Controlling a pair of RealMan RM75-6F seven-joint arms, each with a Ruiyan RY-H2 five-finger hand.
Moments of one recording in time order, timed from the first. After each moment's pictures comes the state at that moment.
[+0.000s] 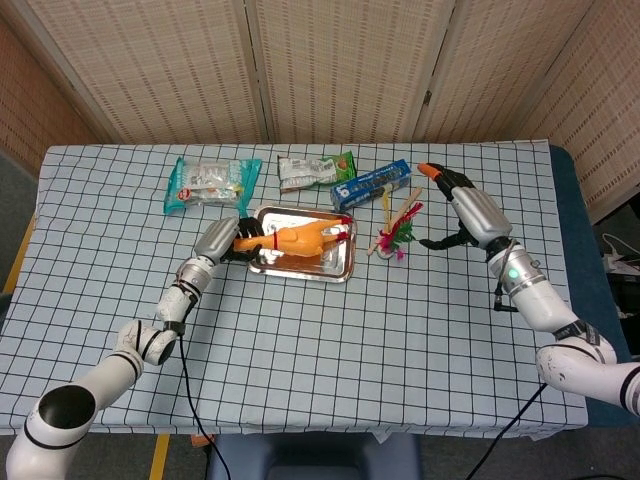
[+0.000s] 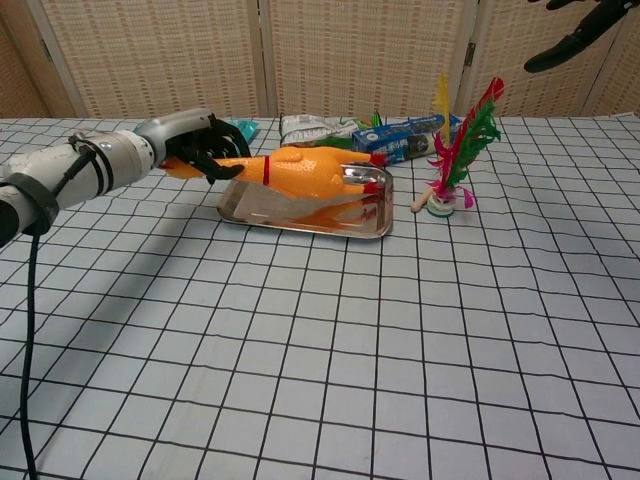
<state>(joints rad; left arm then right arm) -1.02 -1.86 -0.21 -0.53 1.41 0.68 -0.82 0.78 -1.08 0.28 -1.52 -1.14 0.76 0.39</state>
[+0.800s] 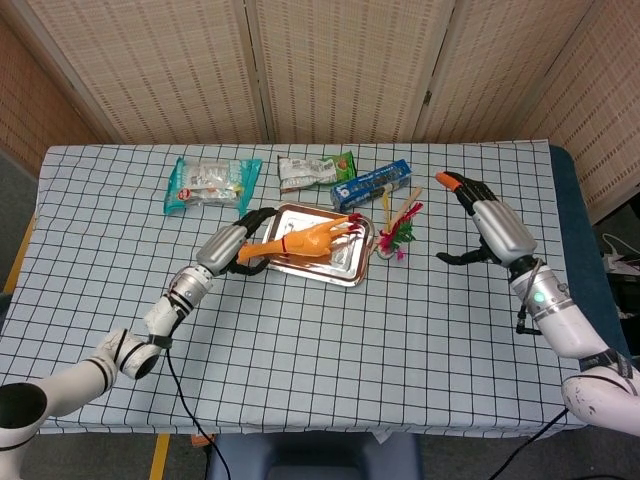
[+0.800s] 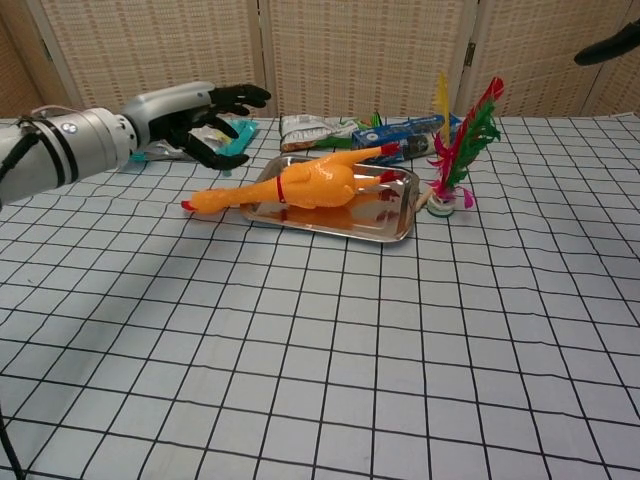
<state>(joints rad) -0.92 -1.59 -0.16 -1.01 1.45 0.88 -0.66 0.64 -0.97 0.26 -1.70 -1.23 0.91 0.32</state>
